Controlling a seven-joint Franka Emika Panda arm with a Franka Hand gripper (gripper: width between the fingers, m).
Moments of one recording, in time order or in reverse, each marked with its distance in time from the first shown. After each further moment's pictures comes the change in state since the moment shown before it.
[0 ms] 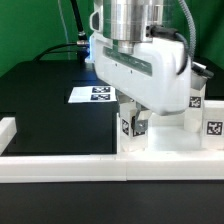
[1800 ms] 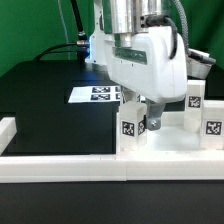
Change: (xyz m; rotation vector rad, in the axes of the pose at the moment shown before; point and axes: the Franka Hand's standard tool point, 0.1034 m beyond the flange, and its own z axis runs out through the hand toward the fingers) arm -0.002 -0.006 -0.008 0.096 -0.021 -0.274
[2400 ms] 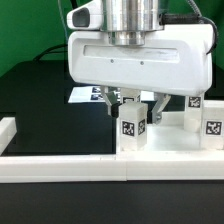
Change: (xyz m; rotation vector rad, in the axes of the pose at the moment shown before) arm 0.004 0.001 -0.002 -0.031 -0.009 -0.397
